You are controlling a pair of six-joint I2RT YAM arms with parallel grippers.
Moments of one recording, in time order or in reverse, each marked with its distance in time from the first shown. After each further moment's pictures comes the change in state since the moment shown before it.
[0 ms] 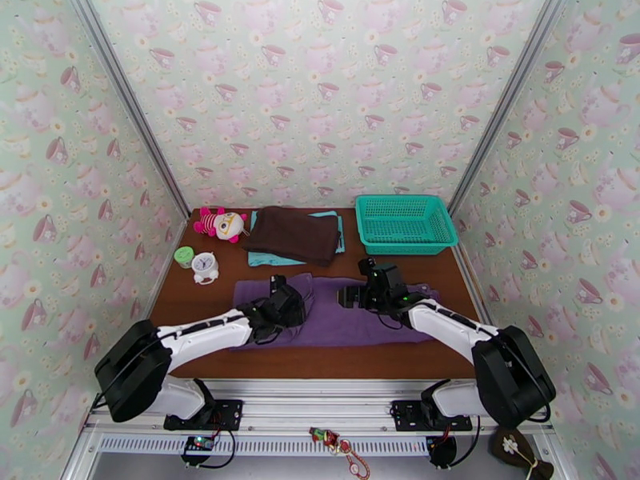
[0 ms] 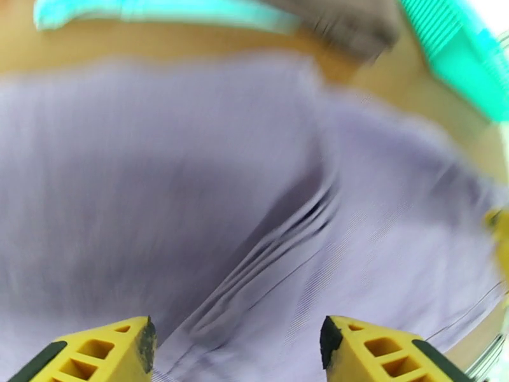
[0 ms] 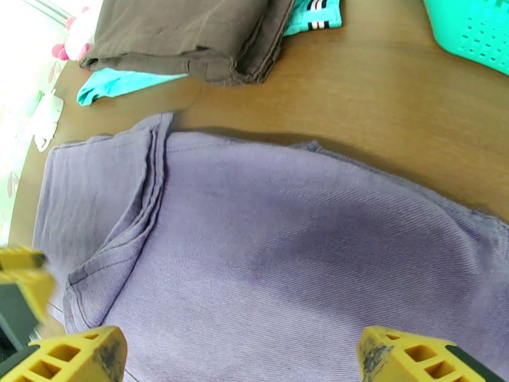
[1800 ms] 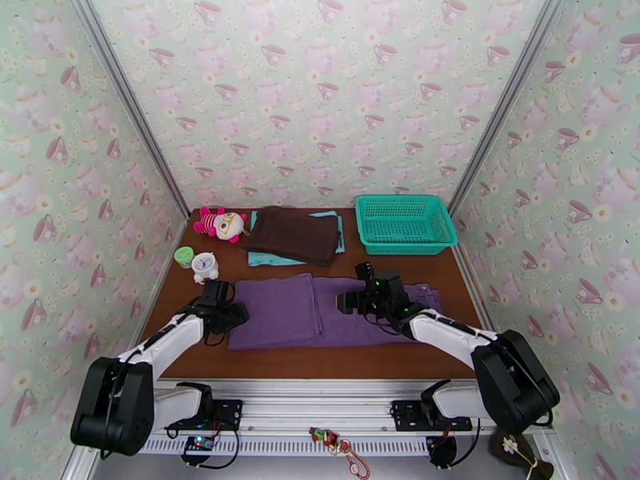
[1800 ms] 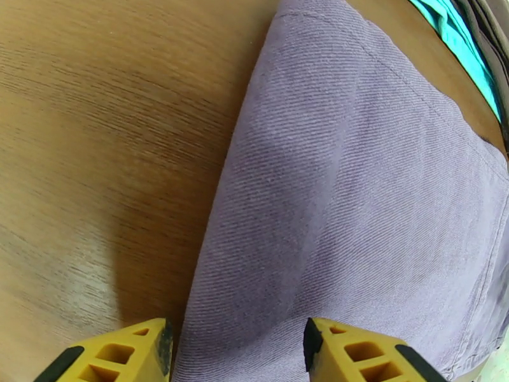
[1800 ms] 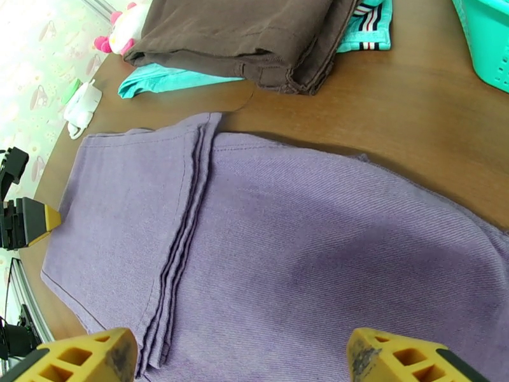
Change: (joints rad) left arm 0.699 -0.217 -0.172 -0.131 0.295 0.308; right arm 0.021 -0.025 -0.119 0.211 -0.077 -0.026
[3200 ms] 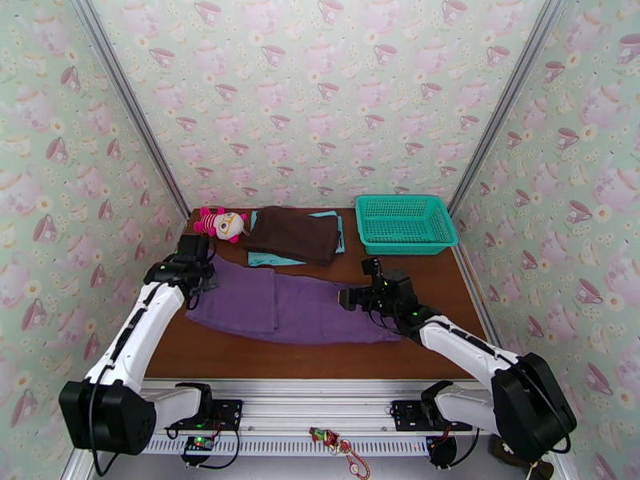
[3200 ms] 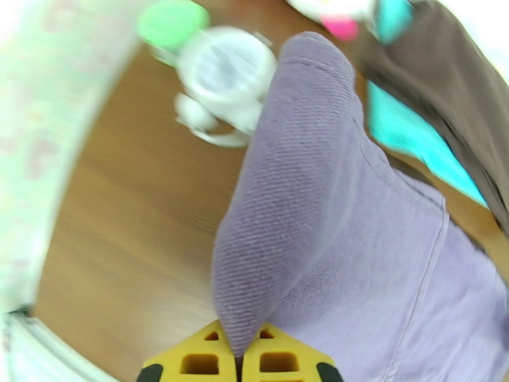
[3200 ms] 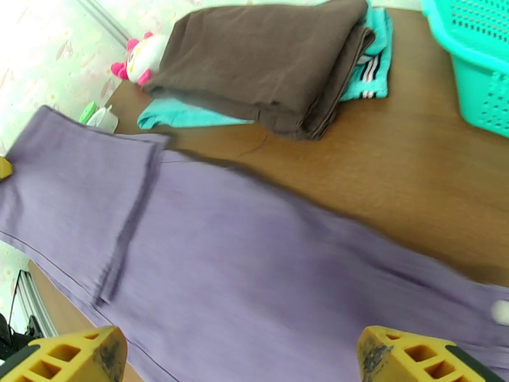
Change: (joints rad) left arm 0.089 -0.007 0.617 -0.568 -0.404 0.162; right arm -0.021 -0.163 -0.012 -0.022 0.048 0.001
